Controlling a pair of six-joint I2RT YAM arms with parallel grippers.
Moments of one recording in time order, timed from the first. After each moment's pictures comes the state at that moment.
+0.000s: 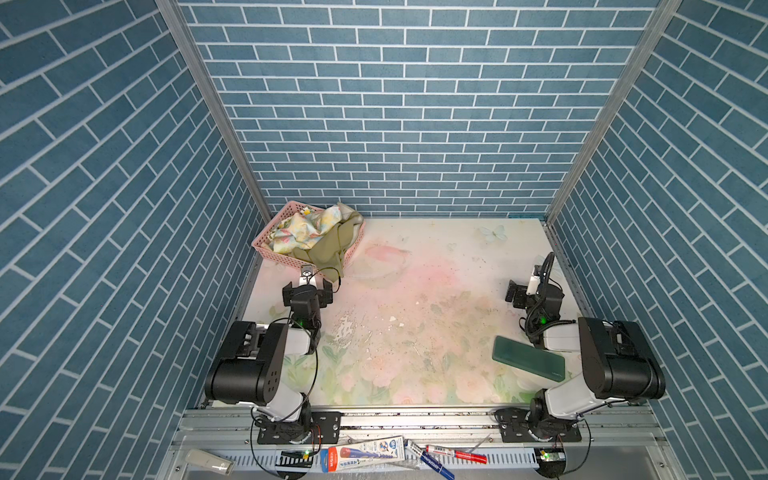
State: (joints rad) left arm -0.07 1.54 0.35 0.85 -0.34 0.05; right arm -0.03 1.54 0.38 0.78 0.07 0.02
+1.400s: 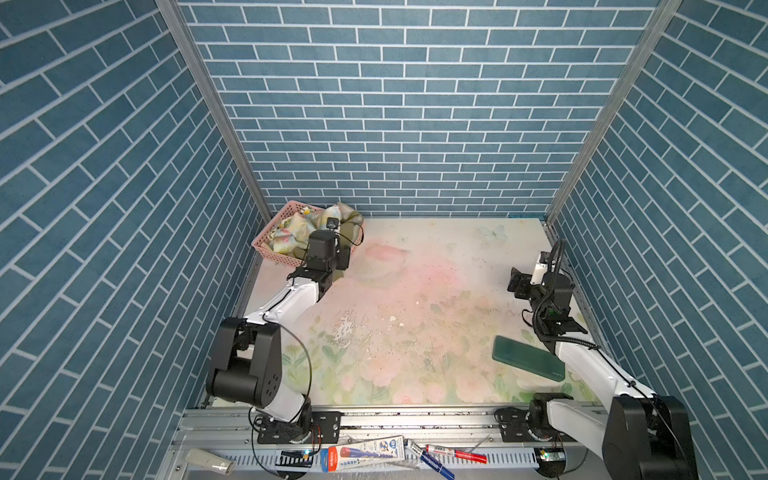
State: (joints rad) left arm -0.22 1.59 1.03 -0.04 -0.16 0.06; right arm 0.10 1.08 0.51 0.23 0.12 0.10
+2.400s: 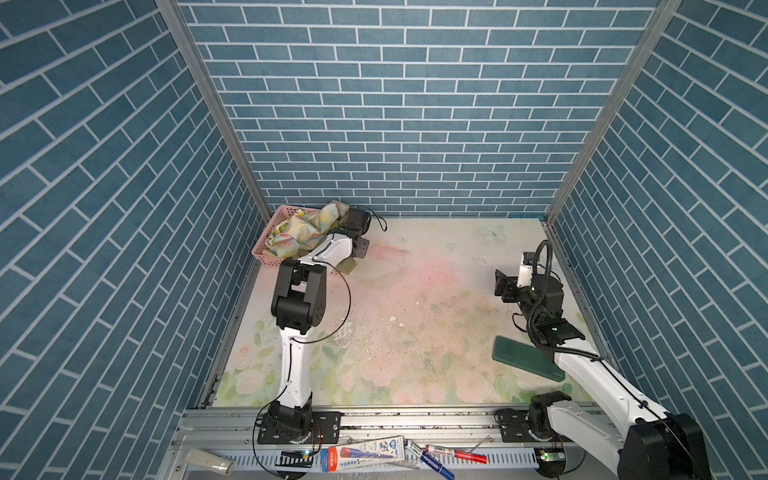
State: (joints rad) left arm -0.26 2.21 1.78 -0.53 -0.29 0.07; right arm 0.26 0.99 0.53 0.14 0.15 0.08
